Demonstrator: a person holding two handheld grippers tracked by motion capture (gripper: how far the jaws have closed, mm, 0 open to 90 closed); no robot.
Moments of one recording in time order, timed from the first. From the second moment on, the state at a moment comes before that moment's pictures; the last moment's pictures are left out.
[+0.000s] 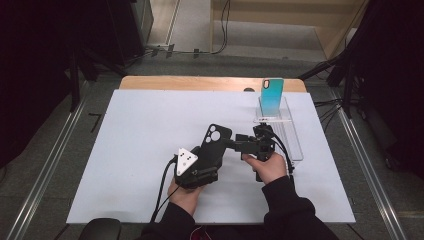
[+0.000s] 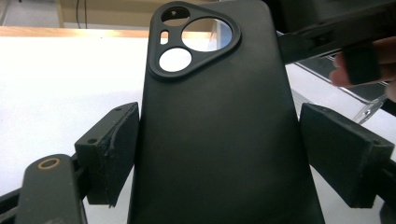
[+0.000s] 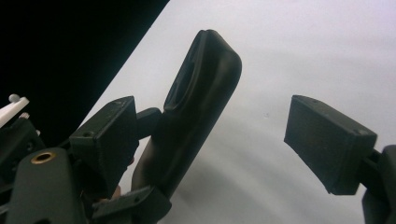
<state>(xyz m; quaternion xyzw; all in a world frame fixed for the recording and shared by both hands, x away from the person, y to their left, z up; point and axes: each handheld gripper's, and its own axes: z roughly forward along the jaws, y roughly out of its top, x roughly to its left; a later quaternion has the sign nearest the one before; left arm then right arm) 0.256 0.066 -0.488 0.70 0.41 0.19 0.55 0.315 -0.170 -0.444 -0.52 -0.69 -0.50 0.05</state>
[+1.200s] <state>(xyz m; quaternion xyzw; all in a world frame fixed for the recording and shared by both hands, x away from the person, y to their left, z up) 0.256 0.064 -0.485 0.70 0.40 0.15 0.57 0.322 -0.161 -0.432 -0.51 -0.67 -0.53 0.12</state>
